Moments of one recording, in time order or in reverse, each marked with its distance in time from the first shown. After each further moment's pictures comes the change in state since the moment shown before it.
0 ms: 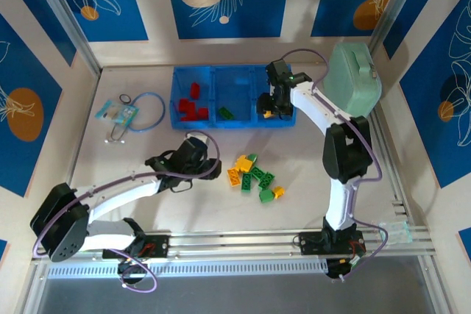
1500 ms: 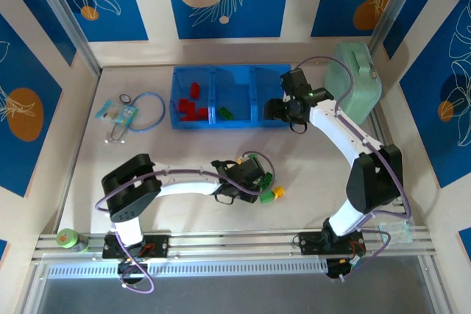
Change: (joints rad) left arm -0.318 0.543 0.372 -0.120 0.028 -0.071; right arm -0.001 -0.385 -0.347 0.116 0.007 0.078
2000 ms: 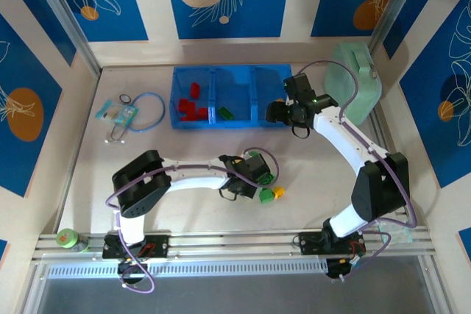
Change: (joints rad) left arm 0.032 0.072 0.104 -0.119 -0.045 -0.025; right arm 0.000 -0.071 -0.086 0.048 0.002 0.024
